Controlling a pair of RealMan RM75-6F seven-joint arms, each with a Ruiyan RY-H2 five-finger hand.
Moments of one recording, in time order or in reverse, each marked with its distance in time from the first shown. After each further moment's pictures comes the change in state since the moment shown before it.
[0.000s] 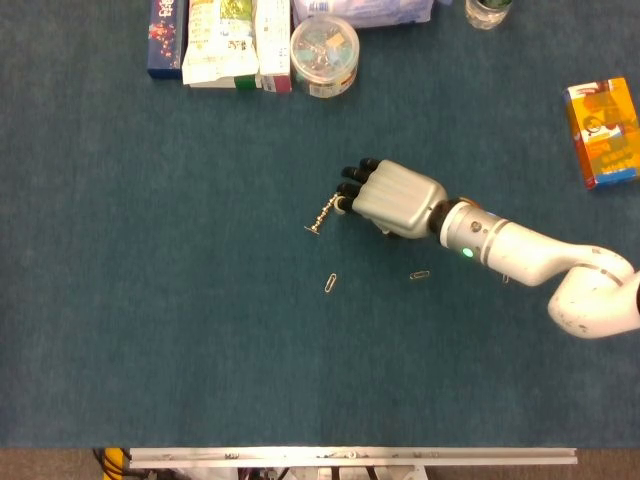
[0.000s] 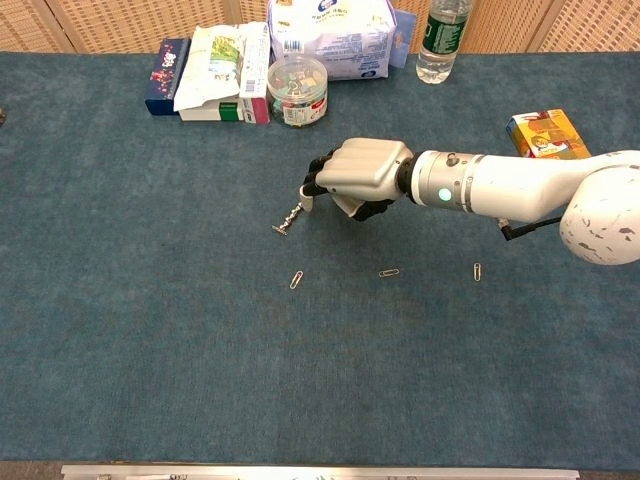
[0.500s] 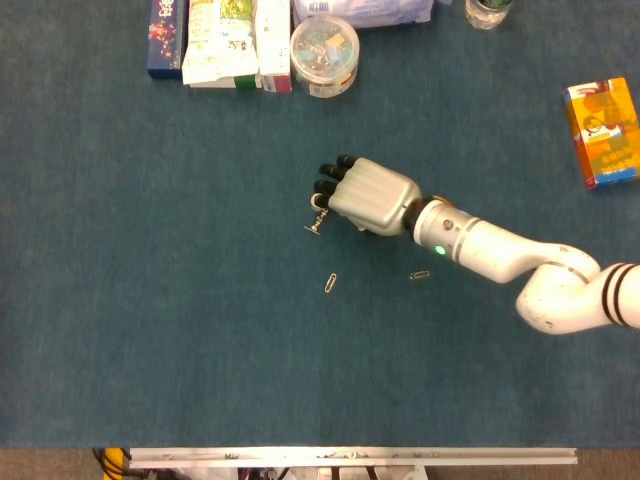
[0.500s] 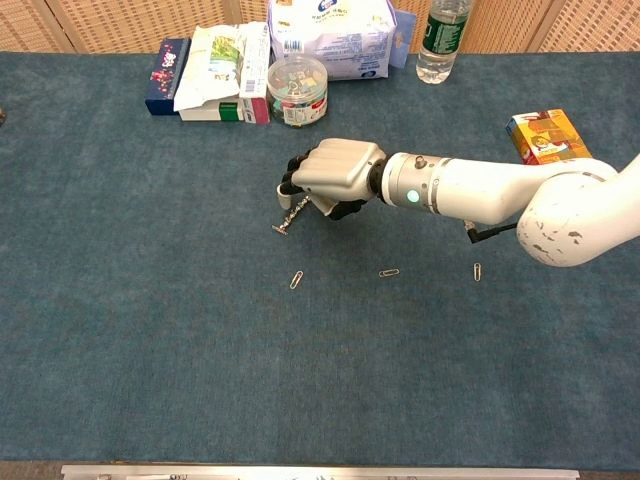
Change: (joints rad) left arm 0.002 0.004 0.001 0.002 0.003 0.003 -0.009; right arm 0.036 -0.111 0.040 0.109 0.008 -0.027 0.004
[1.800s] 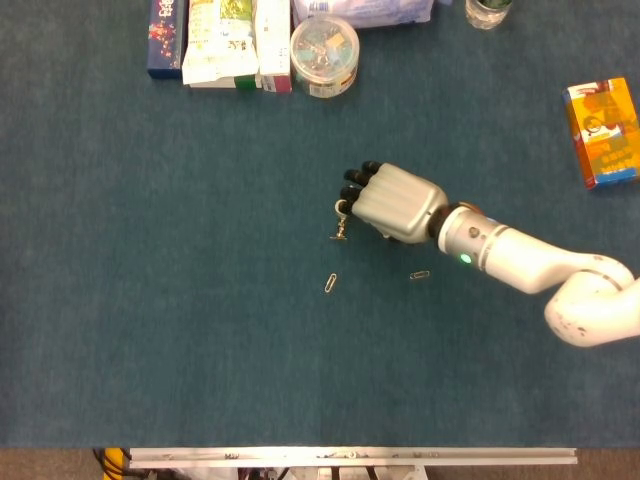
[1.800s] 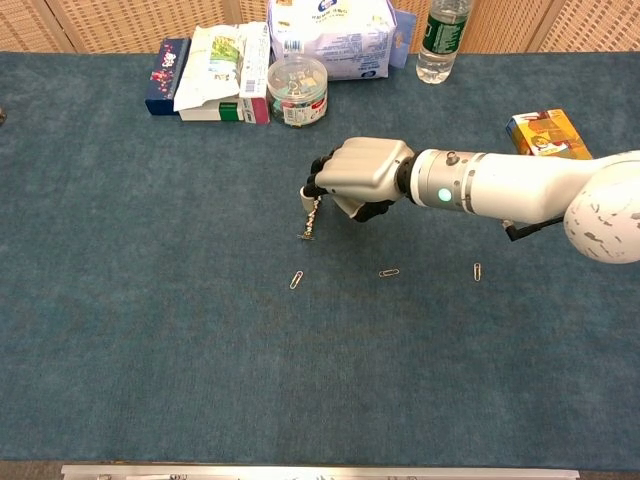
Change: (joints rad) left arm 0.003 0.000 0.000 -0.005 0.001 0.002 0.003; right arm -0.016 0.152 -0.025 -0.225 0.177 -0.009 -0.199
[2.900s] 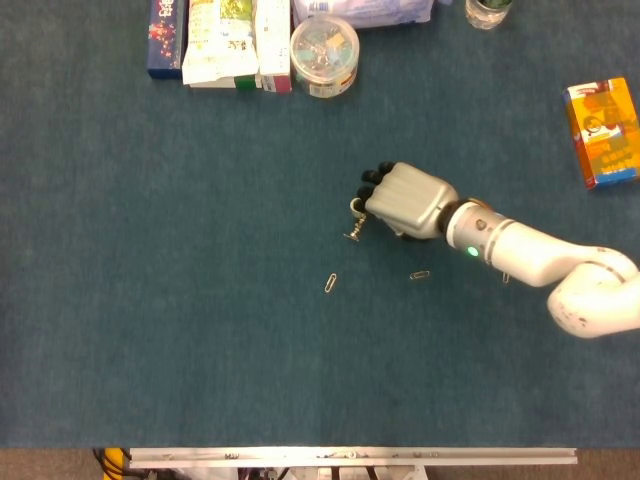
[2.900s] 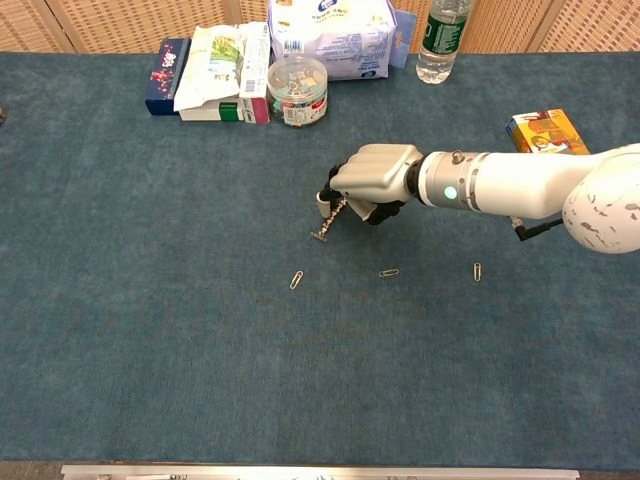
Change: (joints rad) left arm 0.006 0.007 -0.002 -0.006 0.000 0.009 -0.007; right arm 0.011 0.014 -0.023 0.029 0.050 -0.069 0.047
